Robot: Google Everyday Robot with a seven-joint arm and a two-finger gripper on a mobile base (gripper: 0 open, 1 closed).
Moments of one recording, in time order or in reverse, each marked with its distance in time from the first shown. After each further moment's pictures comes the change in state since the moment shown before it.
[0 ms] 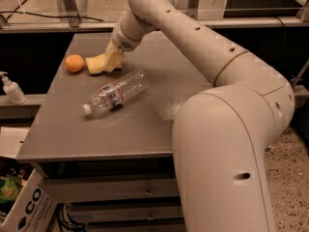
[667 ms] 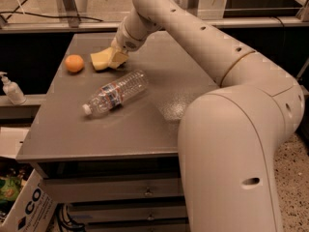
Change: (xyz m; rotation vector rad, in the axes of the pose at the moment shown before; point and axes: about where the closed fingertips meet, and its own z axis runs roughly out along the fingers) arm 0.012 0.000 -0.012 0.012 0.018 -0.001
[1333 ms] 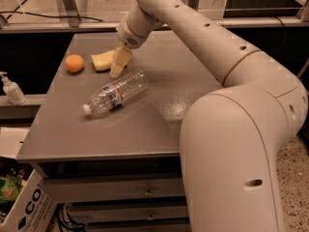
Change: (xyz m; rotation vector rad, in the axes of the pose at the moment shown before) arm -0.004 0.002 -0.013 -0.015 -0.010 0.006
